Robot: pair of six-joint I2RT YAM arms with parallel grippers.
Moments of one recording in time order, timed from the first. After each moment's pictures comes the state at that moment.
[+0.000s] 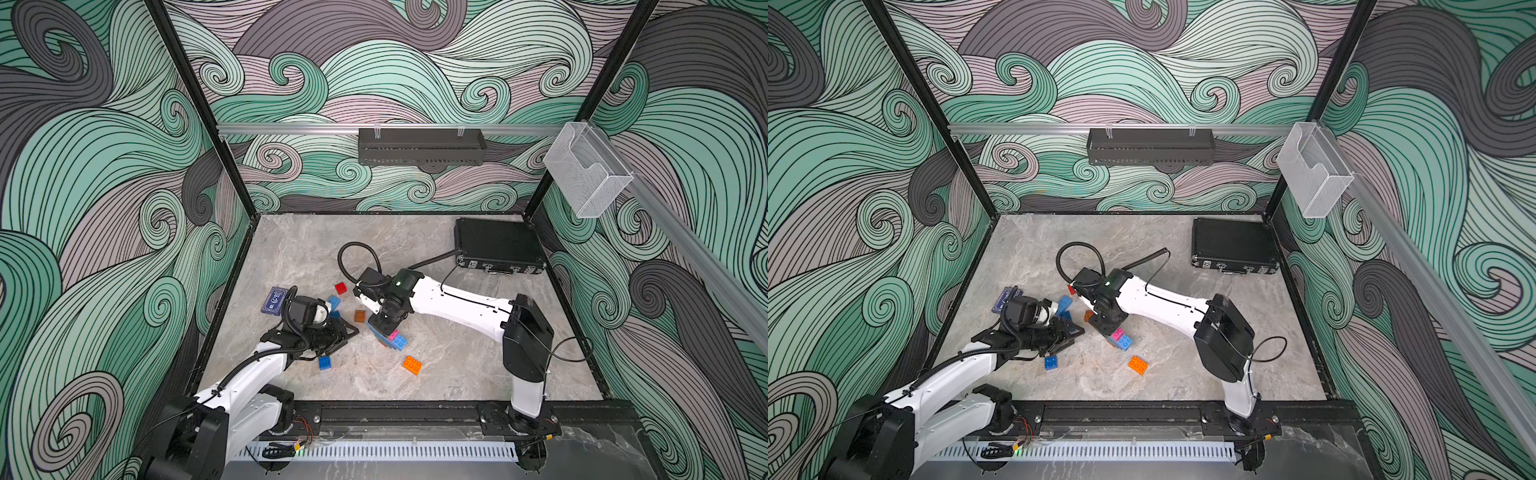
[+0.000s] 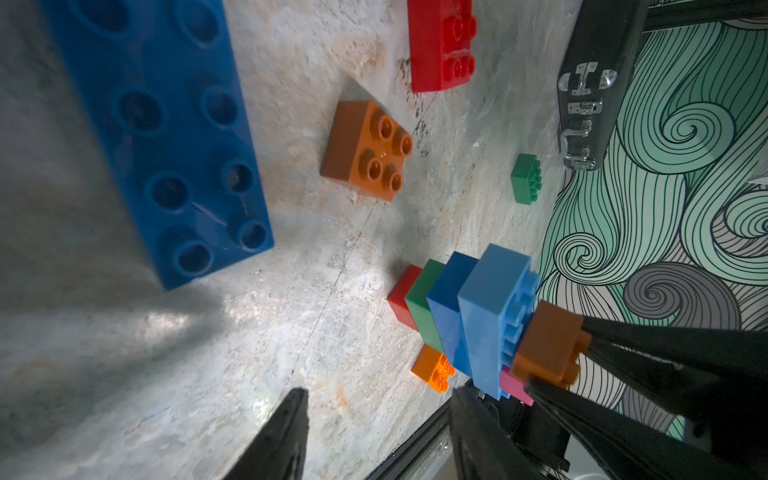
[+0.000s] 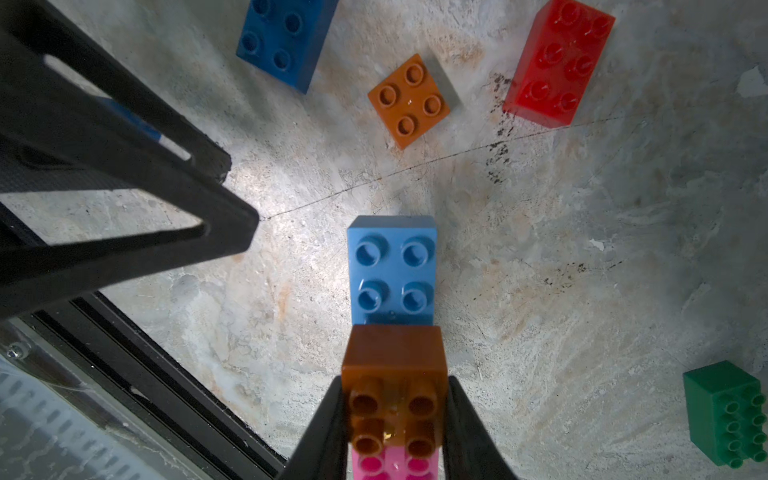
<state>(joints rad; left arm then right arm) -0.30 1.01 0.36 -0.26 0.60 -0.88 1.03 1.92 1.61 -1.05 0.01 0.09</state>
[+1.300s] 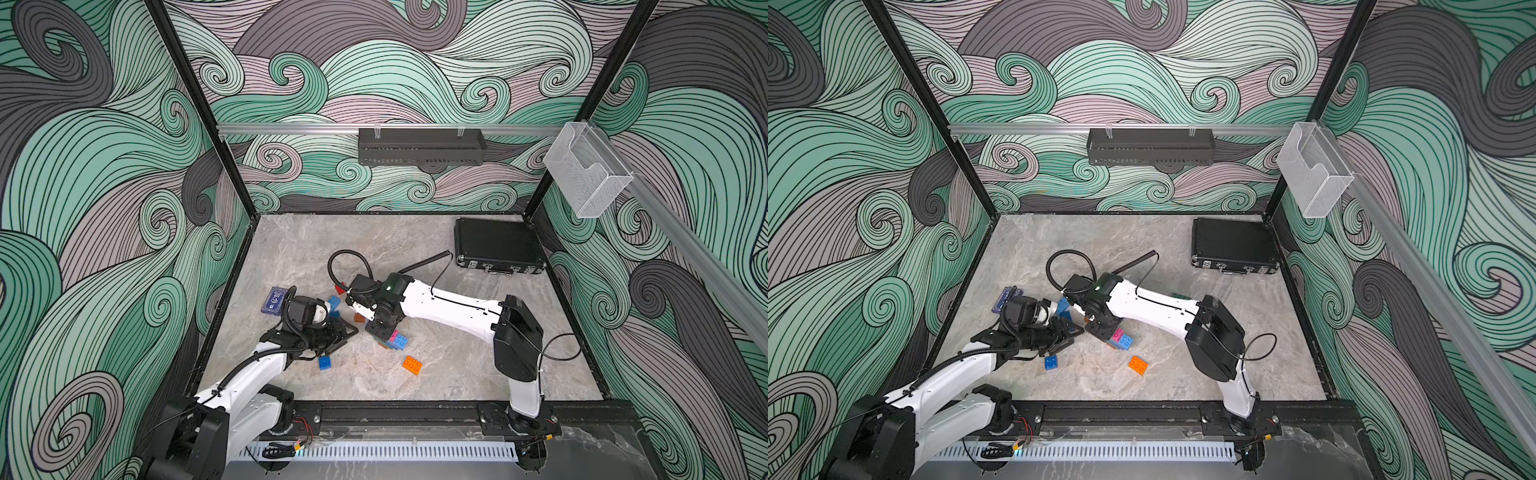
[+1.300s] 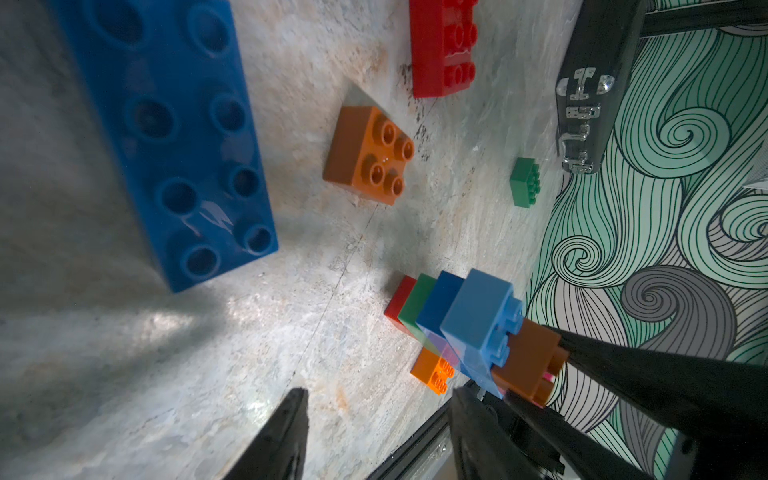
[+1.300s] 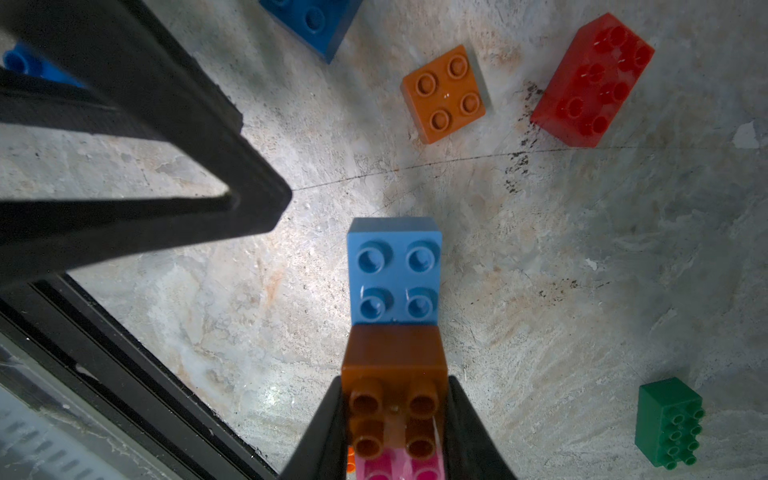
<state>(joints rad) -0.29 1.01 0.35 -0.26 0.61 -0.88 1.07 1.98 1.66 -1.12 0.07 -0.03</state>
